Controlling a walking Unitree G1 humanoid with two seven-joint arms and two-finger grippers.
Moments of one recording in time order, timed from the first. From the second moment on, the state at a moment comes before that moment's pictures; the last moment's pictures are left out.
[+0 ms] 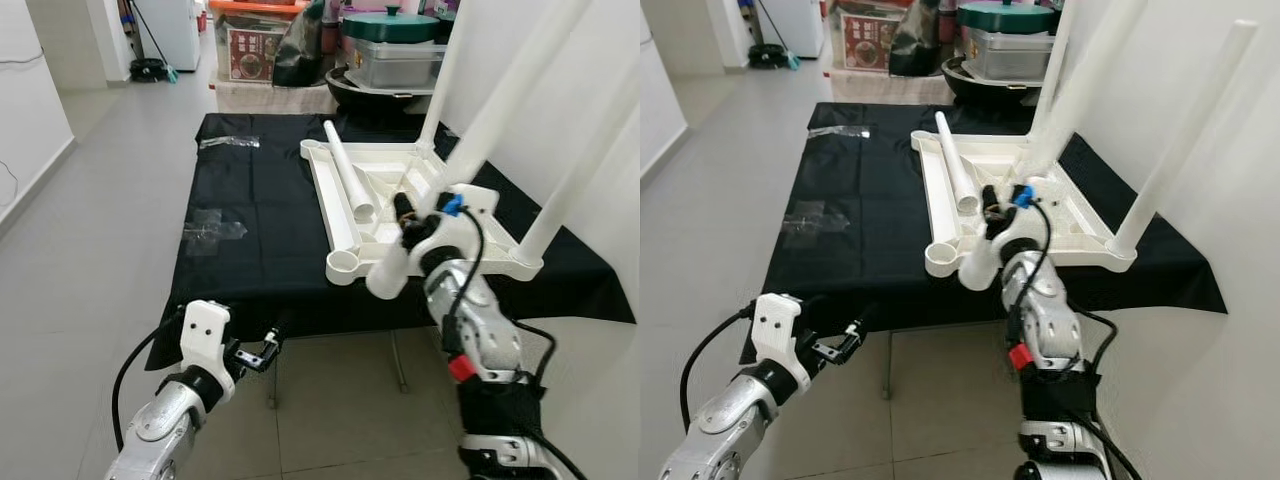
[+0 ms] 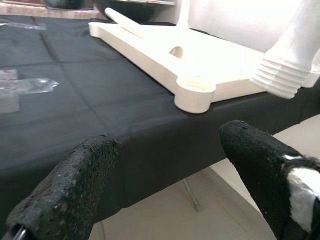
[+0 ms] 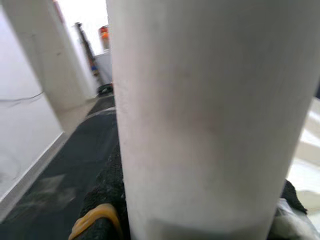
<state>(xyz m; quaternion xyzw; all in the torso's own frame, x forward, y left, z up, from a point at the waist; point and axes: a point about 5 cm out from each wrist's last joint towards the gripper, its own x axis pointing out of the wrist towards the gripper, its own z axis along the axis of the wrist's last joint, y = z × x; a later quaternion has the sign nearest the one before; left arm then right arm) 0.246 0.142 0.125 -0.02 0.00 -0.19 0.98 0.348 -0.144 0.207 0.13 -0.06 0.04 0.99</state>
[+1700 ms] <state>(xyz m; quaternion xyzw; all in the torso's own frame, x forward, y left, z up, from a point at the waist) 0.233 0.136 0.128 -0.04 -0.01 -0.21 0.98 0.383 -0.120 0.204 0.00 -0.07 0.16 0.99</state>
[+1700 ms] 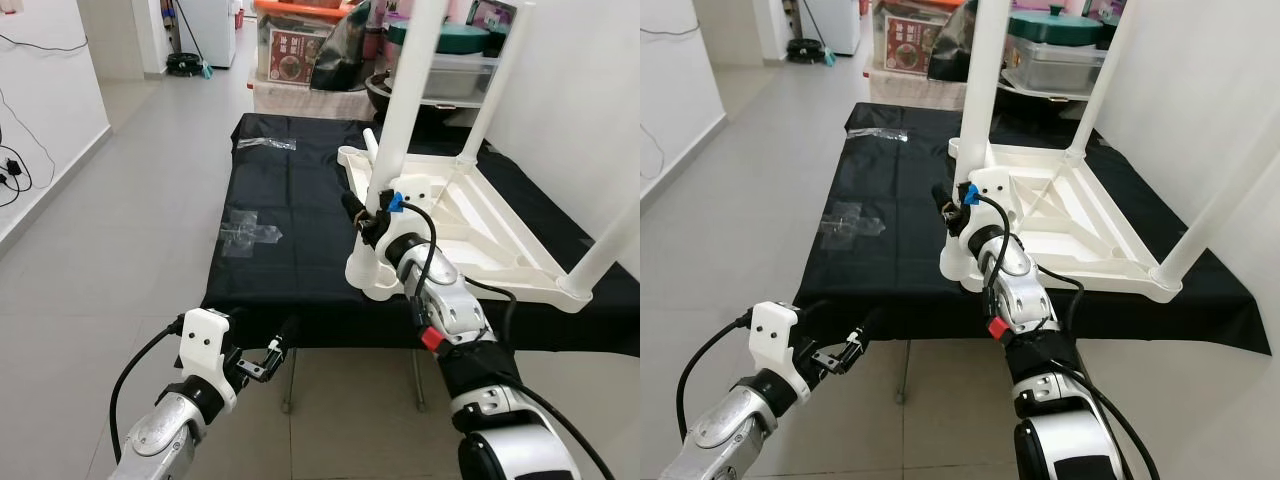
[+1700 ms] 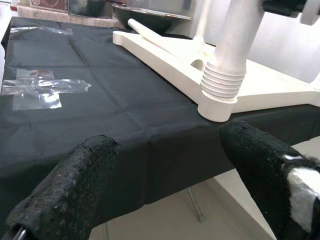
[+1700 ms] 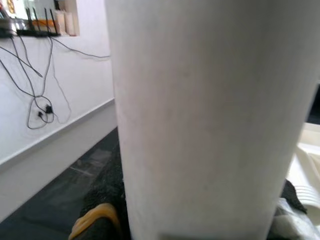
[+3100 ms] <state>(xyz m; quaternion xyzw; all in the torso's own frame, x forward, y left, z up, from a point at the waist) 0.239 0.140 0.137 -0.05 -0.03 -0.20 0.98 0.355 -0.096 0.239 0.06 -0.18 0.36 0.91</state>
